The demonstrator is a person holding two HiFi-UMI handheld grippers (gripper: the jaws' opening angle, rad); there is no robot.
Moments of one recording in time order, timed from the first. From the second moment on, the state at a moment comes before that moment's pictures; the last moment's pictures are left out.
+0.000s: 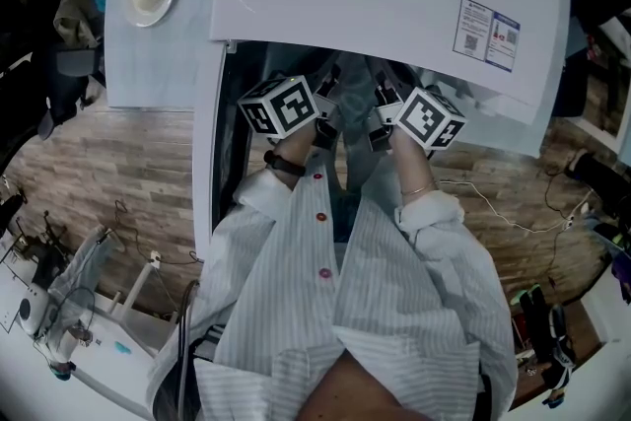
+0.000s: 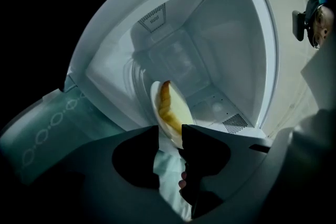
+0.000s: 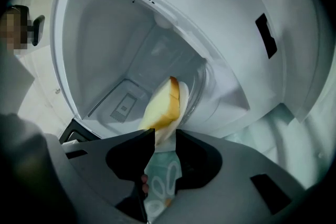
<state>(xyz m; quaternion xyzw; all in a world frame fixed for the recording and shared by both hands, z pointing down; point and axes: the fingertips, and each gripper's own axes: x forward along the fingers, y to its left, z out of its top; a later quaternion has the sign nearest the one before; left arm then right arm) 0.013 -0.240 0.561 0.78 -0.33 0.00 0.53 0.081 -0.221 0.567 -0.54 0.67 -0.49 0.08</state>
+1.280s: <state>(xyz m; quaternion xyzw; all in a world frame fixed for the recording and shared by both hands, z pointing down) 0.002 -0.224 0.566 0.76 -0.34 0.01 0.55 0.066 -0.194 0.569 -0.53 0.63 -0.55 0.15</state>
